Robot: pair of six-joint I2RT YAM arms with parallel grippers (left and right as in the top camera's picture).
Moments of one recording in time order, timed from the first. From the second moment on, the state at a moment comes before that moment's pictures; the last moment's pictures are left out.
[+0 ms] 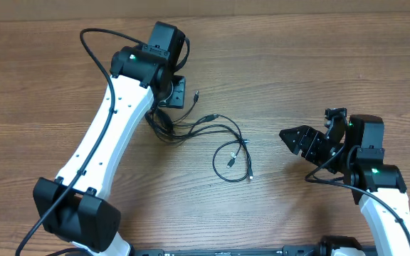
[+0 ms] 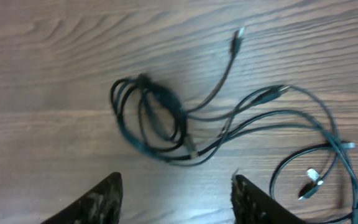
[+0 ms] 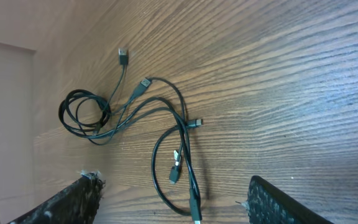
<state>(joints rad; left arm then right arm) -0.35 1.77 1.74 -1.25 -0.13 -0.31 -0.07 1.05 0.68 -0.55 -0.59 0.46</state>
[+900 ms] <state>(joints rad) -0.31 1.98 1.67 -1.15 0.04 -0.34 -0.07 1.05 0.68 -0.57 -0.58 0.46</state>
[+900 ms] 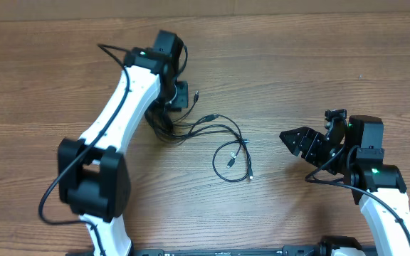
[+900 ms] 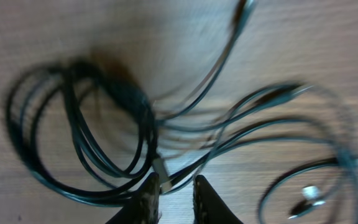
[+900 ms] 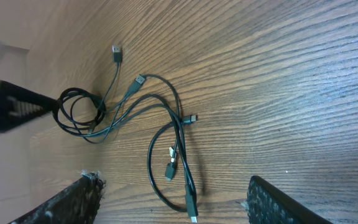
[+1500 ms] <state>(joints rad) -0.20 2.09 1.61 -1.24 -0.04 -0.40 -0.07 1.05 0.68 -0.57 -0.58 0.46</state>
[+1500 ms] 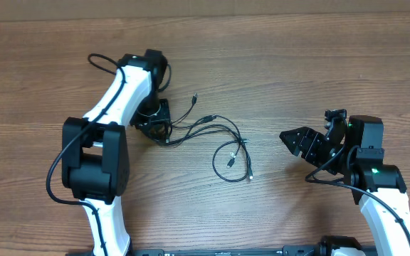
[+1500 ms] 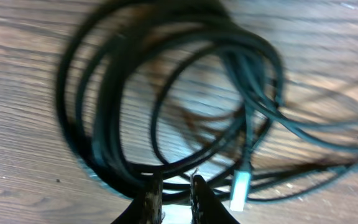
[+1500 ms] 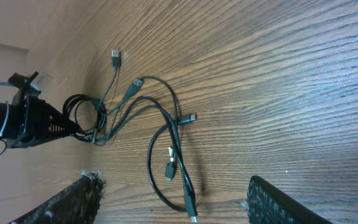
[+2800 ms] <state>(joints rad) -0.16 2.06 1.63 -1.17 -0.05 -0.41 -0.07 1.05 0.68 -0.56 -0.58 0.46</state>
